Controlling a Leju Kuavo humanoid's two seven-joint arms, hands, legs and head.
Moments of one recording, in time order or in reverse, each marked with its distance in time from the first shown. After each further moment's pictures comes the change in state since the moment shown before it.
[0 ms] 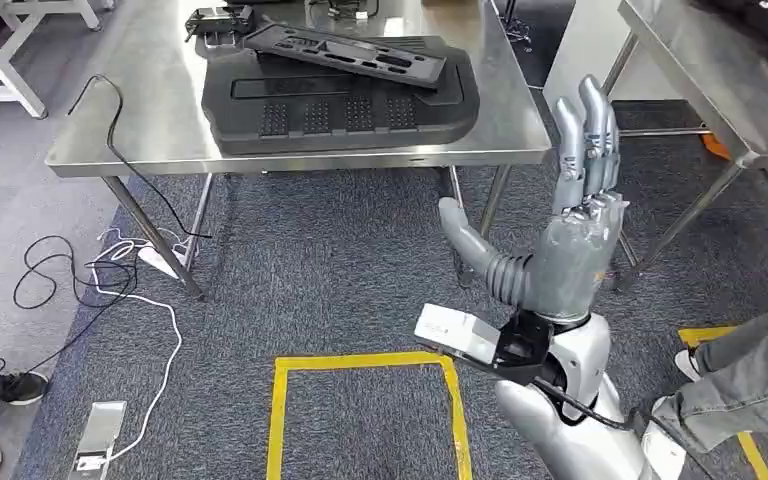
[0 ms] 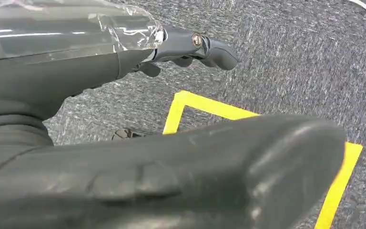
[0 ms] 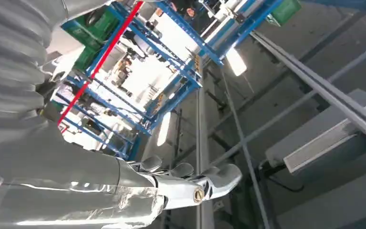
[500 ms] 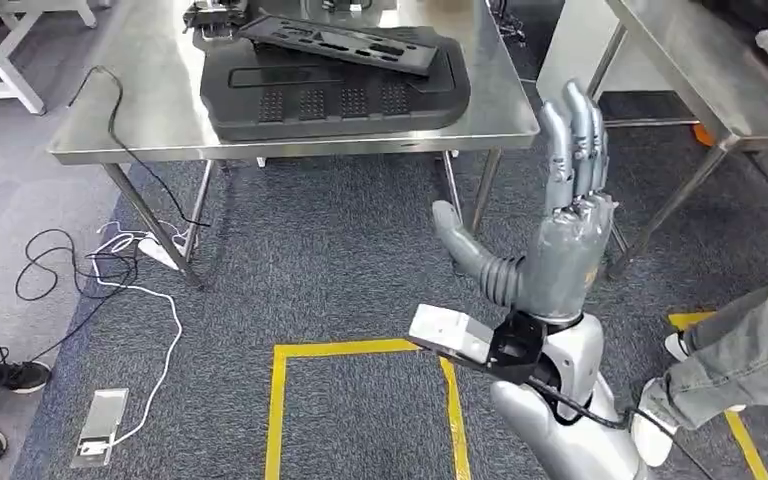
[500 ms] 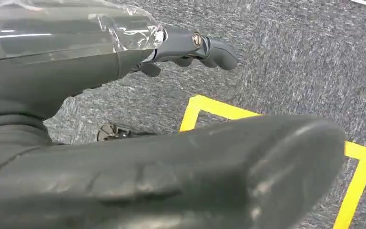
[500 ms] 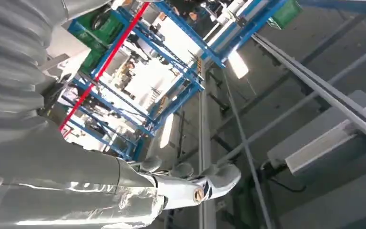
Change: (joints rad) left arm 0.001 0.000 0.000 0.000 -0.008 0.000 0.000; right arm 0.013 0.000 0.000 0.000 -0.002 0.000 0.004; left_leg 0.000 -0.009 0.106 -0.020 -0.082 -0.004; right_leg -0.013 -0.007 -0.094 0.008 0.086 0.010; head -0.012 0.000
